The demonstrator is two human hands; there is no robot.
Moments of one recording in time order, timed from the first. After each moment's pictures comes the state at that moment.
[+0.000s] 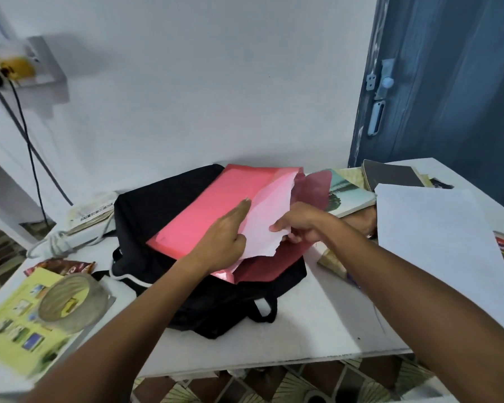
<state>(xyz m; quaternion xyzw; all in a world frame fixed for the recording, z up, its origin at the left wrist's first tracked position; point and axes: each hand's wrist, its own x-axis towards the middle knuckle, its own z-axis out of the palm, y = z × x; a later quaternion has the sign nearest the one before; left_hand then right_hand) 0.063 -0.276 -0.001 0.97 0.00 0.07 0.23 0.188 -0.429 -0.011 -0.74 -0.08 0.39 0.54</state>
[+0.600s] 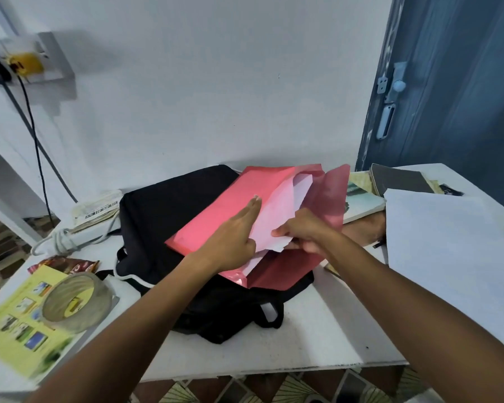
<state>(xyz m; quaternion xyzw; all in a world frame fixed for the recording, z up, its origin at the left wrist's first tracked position) 0.069 -0.274 0.006 0.98 -0.03 0.03 0.19 0.171 -0.413 -0.017 -0.69 -0.03 0.33 0.65</state>
